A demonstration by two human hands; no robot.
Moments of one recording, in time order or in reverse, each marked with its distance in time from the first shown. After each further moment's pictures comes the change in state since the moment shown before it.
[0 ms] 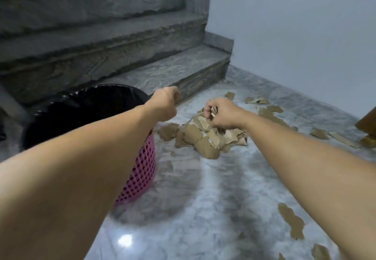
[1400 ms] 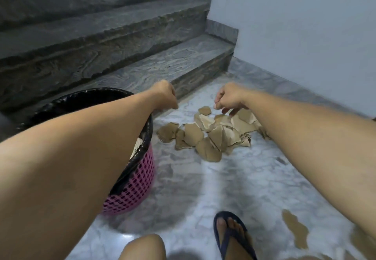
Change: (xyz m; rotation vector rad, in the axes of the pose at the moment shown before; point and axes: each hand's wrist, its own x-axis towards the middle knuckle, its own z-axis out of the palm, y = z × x) left_hand 0.076 -0.011 -0.013 -0.032 -0.209 -0.192; right_hand 0.089 0.016 -0.043 0.043 -0.101 0.344
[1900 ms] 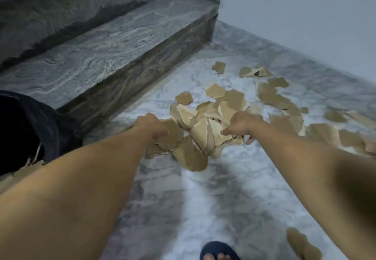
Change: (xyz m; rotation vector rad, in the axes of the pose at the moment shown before) left_hand 0.154 -0.028 0.185 0.130 -0.217 -0.362; right_hand 0.117 0.176 0.045 -0.078 -0.129 0.404
